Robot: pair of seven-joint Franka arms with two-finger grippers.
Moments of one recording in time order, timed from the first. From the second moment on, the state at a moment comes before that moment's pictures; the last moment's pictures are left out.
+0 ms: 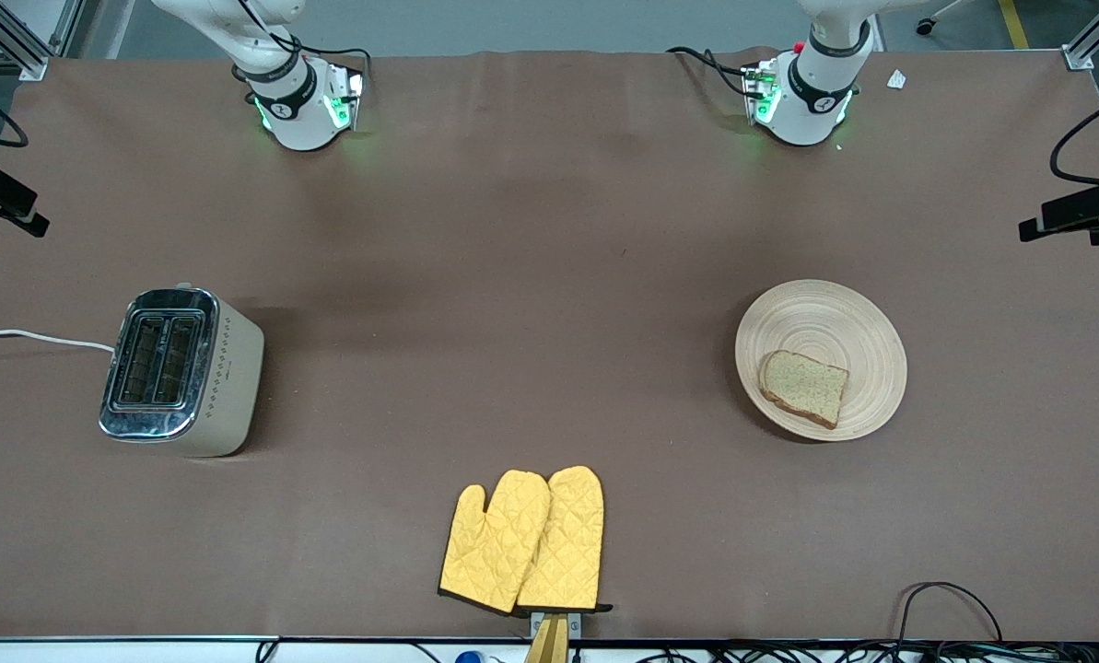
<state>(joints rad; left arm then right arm) 0.22 0.20 -0.06 -1.31 -0.20 1.26 0.11 -0.13 -0.07 0.02 -1.58 0.00 1.56 -0.03</state>
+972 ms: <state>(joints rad) 0.44 0.64 -0.06 -1.36 -0.39 1.38 0.40 -0.13 -0.07 0.01 -1.61 0.00 1.56 -0.05</state>
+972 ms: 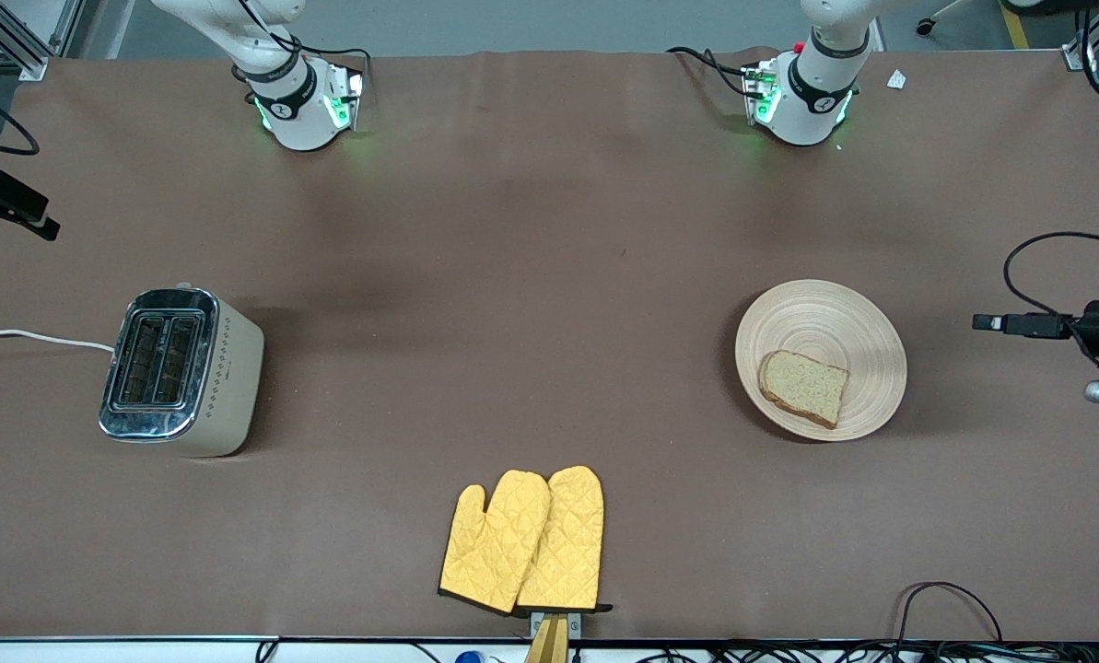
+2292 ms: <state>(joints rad) 0.43 0.87 -0.07 -1.45 -0.55 1.58 0.57 -0.11 -0.07 0.02 -1.62 0.00 1.56 -0.05</state>
